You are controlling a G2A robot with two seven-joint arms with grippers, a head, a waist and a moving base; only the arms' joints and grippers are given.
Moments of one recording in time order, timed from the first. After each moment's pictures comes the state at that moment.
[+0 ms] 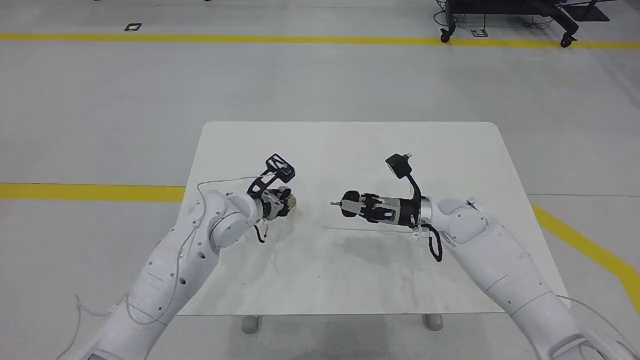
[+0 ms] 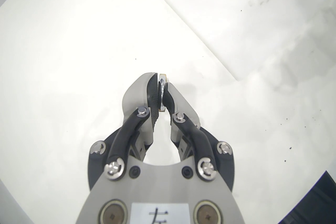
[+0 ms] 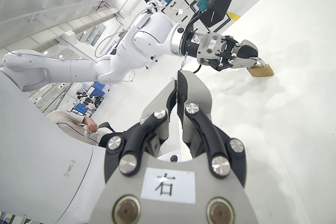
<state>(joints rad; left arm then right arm) 1.01 -1.15 -0.90 -1.35 1.01 -0.32 -0.71 -1.09 -1.09 0.97 -1.22 0.18 -0.89 0.81</state>
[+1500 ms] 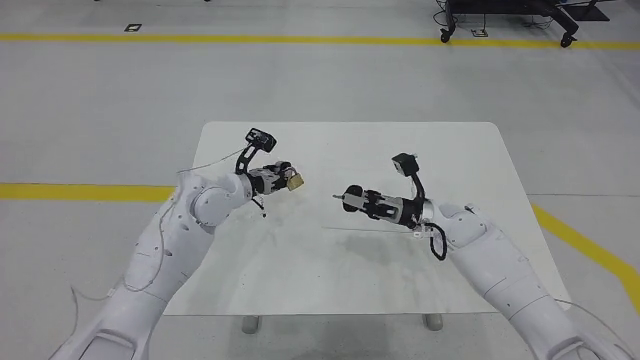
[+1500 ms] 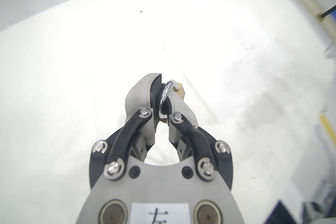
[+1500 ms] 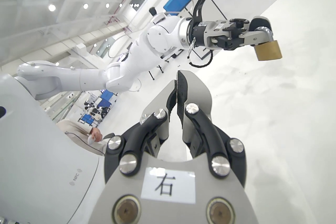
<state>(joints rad) 0.89 -1.20 -0.99 -1.12 0.58 -0.38 -0.64 -1.11 -1.10 0.96 -1.18 0.28 -0.94 0.72</state>
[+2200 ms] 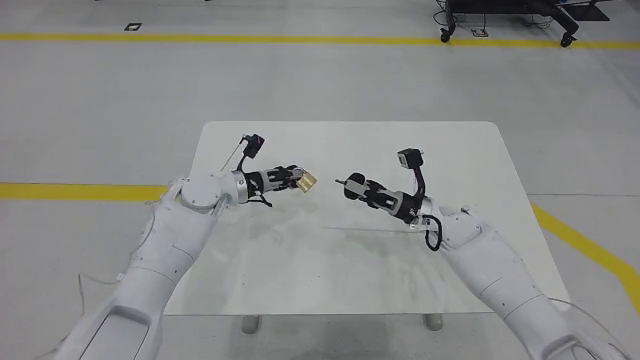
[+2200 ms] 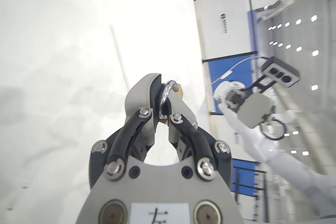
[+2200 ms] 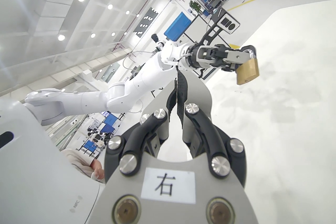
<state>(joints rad) 0.82 -1.28 -1.00 -0.82 -0.20 -0.27 -0.94 -1.11 -1.12 0.96 -1.18 0.23 -0.86 0.58</state>
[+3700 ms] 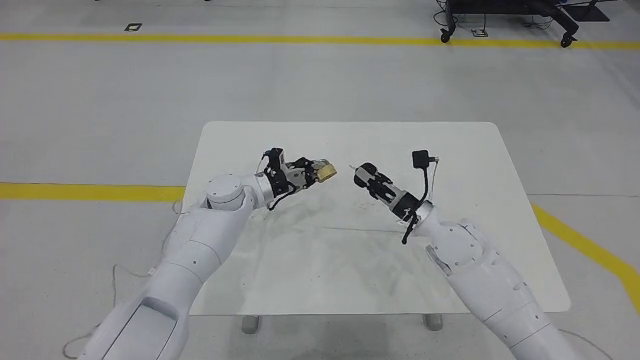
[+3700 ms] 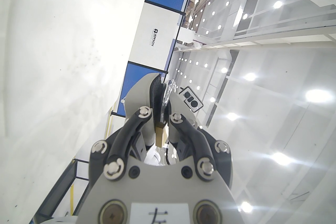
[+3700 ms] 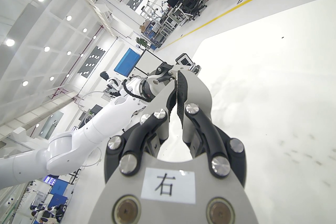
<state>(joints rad) 0.81 -1.40 -0.94 -0.75 -0.65 -0.02 -0.85 -1.28 -1.12 1.06 -1.42 -0.08 -0.45 0.23</state>
